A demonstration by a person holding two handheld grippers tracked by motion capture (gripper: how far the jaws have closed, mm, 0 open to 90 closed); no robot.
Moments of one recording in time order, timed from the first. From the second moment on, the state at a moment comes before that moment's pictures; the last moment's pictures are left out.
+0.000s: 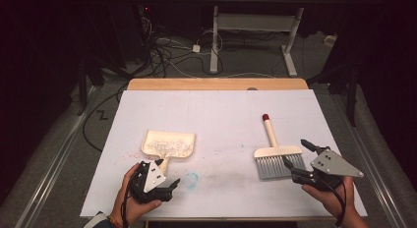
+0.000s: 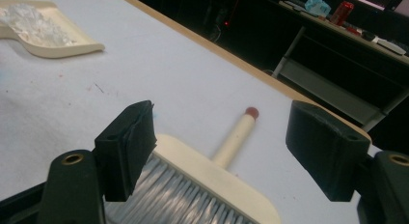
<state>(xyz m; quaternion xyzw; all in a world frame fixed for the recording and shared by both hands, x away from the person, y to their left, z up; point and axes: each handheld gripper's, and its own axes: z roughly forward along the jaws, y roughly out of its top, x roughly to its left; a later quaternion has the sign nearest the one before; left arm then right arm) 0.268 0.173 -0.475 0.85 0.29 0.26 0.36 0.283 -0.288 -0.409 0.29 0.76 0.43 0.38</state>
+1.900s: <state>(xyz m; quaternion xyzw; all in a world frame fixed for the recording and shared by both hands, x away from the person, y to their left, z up) 0.268 0.166 -0.475 0.85 0.28 0.27 0.35 0.253 -0.308 -0.449 0.30 0.79 0.41 0.34</state>
